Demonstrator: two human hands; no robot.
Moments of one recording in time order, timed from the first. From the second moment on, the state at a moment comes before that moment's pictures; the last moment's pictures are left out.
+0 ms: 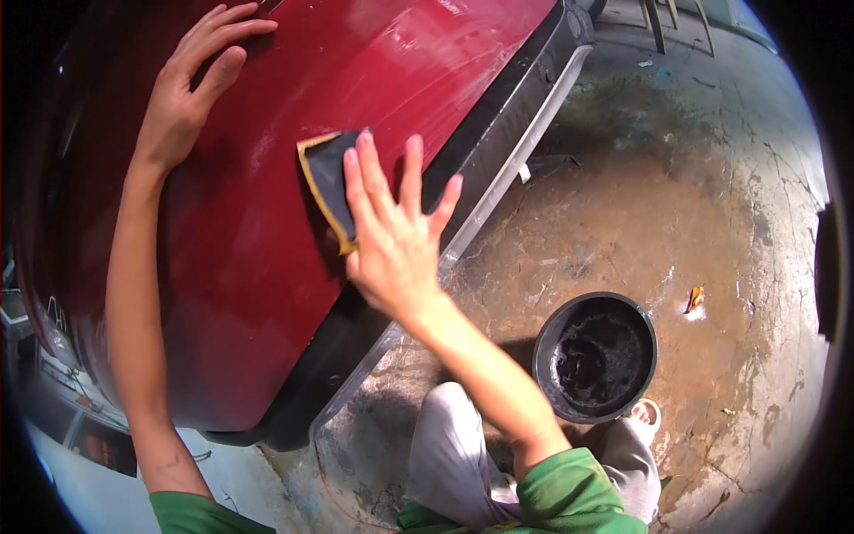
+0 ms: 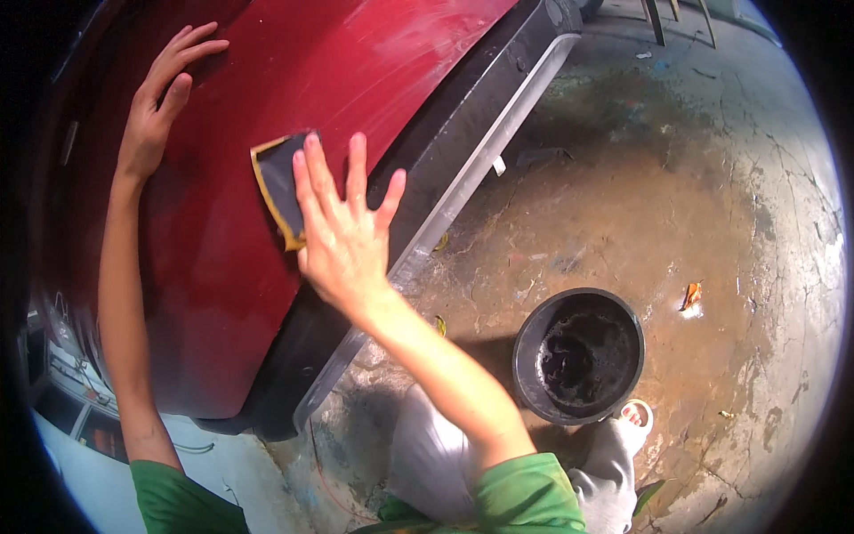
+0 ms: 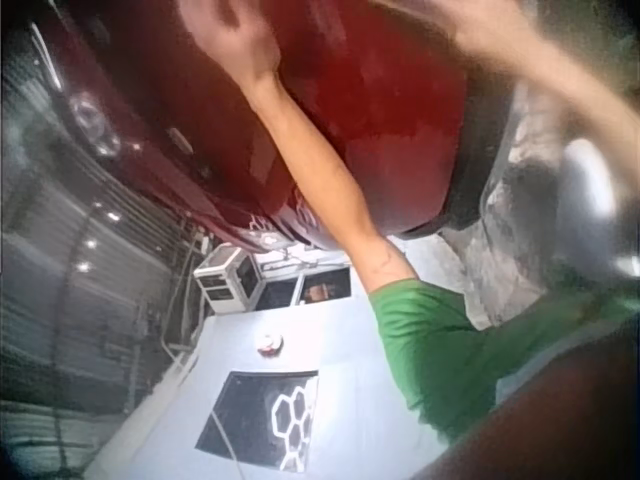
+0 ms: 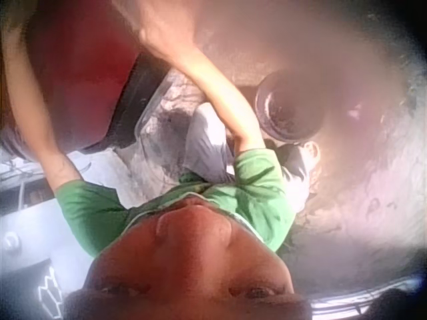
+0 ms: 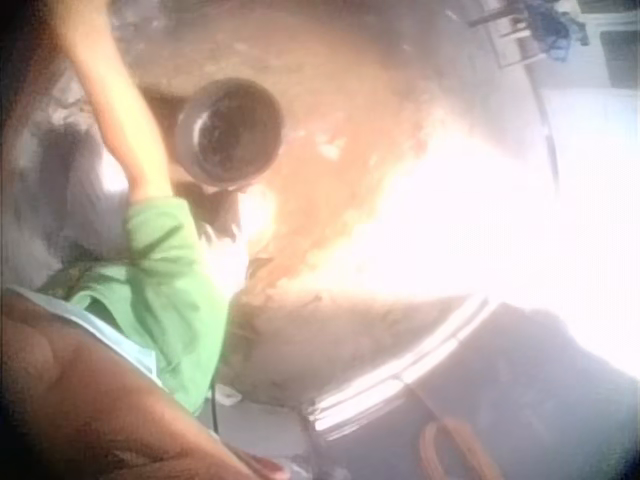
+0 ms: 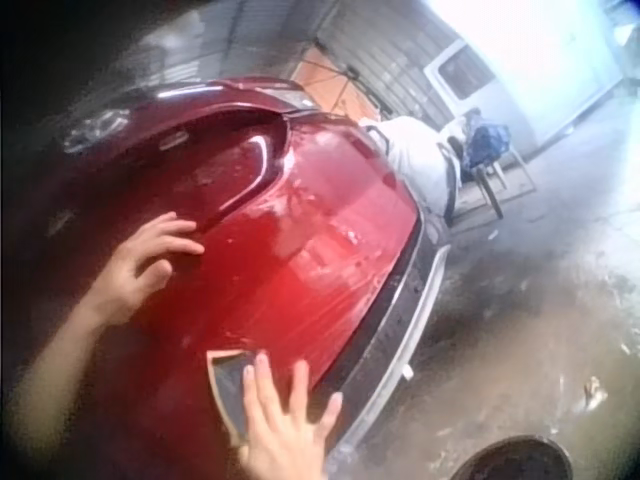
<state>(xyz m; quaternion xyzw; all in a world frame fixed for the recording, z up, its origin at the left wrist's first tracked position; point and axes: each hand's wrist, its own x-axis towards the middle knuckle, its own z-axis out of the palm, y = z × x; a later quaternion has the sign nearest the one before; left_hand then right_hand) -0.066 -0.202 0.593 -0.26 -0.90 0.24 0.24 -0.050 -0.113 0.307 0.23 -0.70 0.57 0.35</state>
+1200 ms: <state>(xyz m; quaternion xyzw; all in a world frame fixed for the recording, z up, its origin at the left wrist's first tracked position) -0.064 -0.169 0.589 -0.18 -0.93 0.21 0.24 -0.236 -0.052 0.294 0.06 -0.74 0.57 0.35</state>
